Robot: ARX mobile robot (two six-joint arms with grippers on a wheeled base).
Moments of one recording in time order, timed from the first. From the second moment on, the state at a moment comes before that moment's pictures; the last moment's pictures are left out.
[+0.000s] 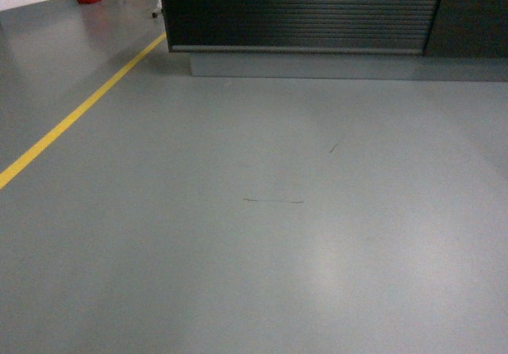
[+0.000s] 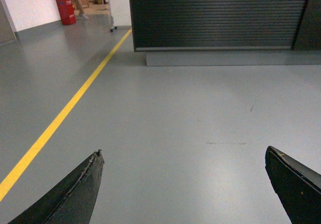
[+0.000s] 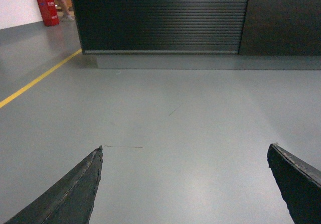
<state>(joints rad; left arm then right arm) 0.00 0.01 0.01 0.00 0.00 0.00 0.00 0.00 0.01 0.00 0.00 0.00</state>
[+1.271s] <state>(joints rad) 0.00 0.01 0.01 0.00 0.00 0.00 0.00 0.01 0.01 0.00 0.00 0.00</state>
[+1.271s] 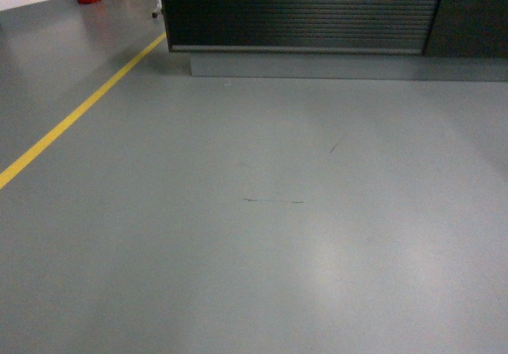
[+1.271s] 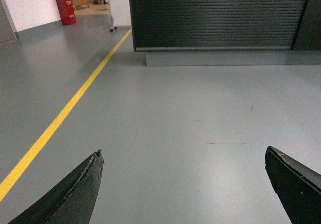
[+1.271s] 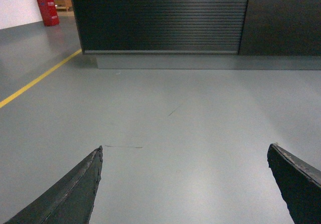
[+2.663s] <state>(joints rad) 0.00 0.01 0.01 0.00 0.00 0.00 0.00 0.01 0.01 0.00 0.00 0.00</state>
